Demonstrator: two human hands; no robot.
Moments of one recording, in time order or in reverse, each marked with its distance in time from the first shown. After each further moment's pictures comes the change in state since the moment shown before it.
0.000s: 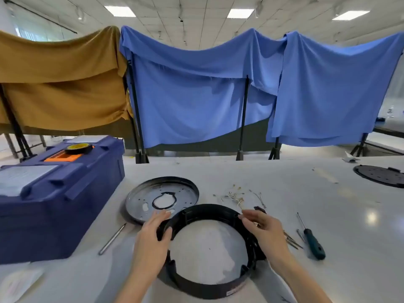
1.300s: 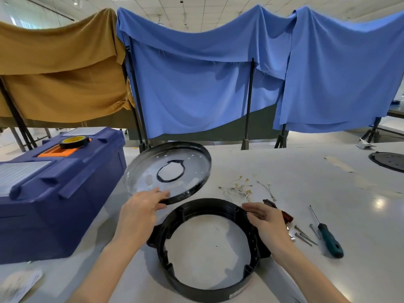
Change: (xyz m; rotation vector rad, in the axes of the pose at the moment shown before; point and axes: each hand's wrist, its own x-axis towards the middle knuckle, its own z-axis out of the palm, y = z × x) left_hand 0.056 0.004 -0.034 0.467 -0.024 0.340; right_hand 0.019 0.001 0.018 -0.041 -0.035 0.049
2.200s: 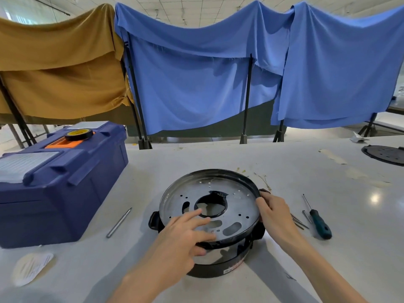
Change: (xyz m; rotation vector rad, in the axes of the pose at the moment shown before) left_hand -0.065 0.063 0.003 0.001 -0.514 0.365; right_hand -0.025 -0.026 -0.016 -0.231 0.050 -0.099
